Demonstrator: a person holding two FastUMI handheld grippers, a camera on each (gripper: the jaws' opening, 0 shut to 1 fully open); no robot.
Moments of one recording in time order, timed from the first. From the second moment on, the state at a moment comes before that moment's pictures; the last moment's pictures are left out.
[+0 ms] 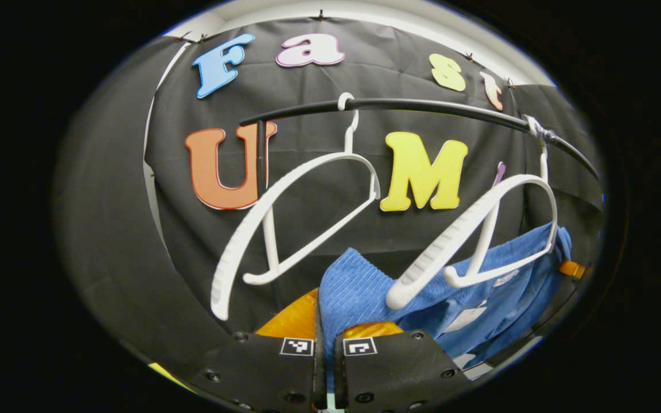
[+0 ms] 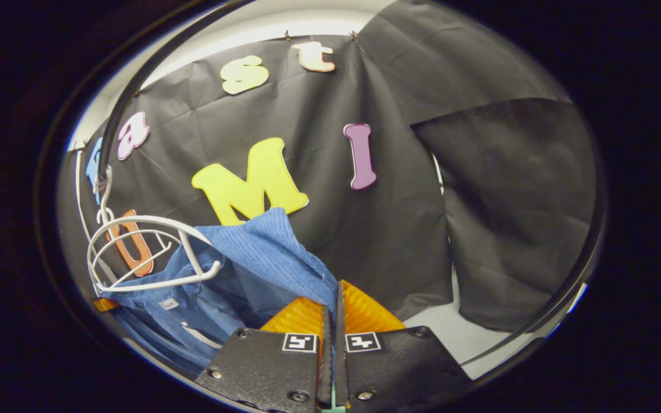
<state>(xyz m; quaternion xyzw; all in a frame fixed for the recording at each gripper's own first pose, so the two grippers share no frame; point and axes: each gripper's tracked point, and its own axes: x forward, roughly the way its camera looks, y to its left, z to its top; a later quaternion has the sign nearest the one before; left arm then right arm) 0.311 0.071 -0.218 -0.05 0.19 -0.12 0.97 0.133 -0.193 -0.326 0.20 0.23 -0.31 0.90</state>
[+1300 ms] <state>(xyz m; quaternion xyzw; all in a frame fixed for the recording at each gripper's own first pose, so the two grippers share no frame) 0.193 -0.001 -0.276 -0.07 0.23 -0.15 0.96 0.089 -0.095 -0.379 0.22 0.34 -0.19 0.90</state>
